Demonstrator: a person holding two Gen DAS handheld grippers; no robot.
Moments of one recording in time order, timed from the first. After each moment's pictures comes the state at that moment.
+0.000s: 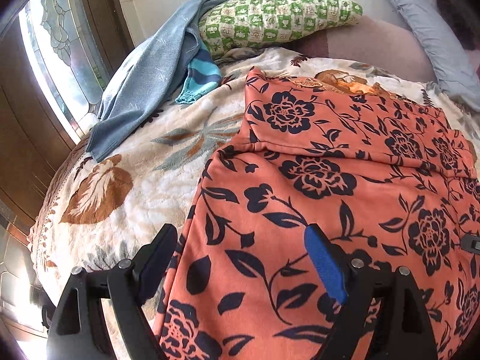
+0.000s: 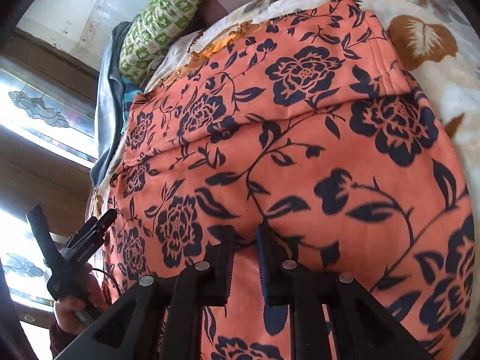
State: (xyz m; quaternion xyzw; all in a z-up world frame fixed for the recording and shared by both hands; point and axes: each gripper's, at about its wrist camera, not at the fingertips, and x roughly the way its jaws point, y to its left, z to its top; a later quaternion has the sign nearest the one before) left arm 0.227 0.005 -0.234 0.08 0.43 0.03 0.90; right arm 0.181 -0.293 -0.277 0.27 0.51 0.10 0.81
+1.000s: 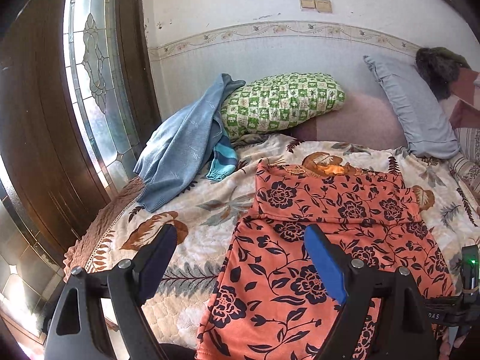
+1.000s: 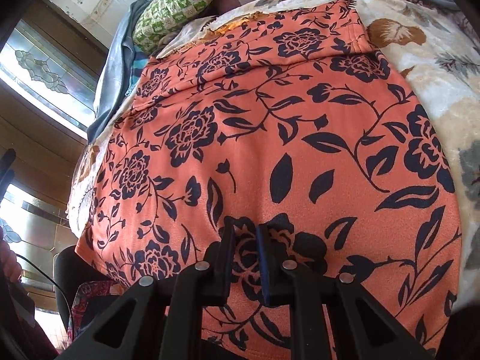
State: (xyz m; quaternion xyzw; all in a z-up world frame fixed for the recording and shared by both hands) left arm 0.118 0.018 -0.094 0.05 0.29 0.02 0.96; right arm 0.100 -0.267 -0.269 0.21 0.53 0.09 0.82
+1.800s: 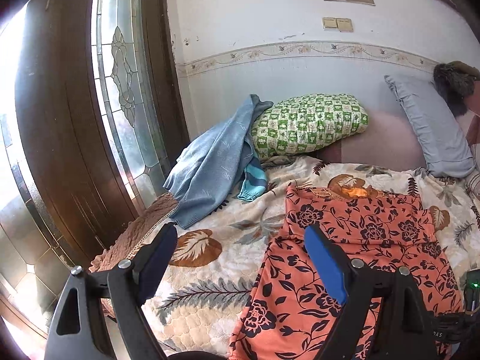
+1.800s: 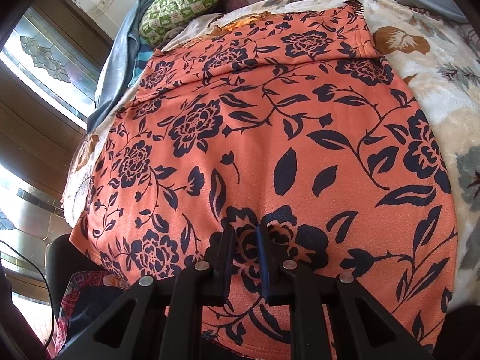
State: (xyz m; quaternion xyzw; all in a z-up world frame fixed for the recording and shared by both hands) left arm 0.102 0.046 -0.065 0.05 0.24 0.08 0.96; right arm 0.097 -0.261 -0.267 0.17 0.53 0.09 0.82
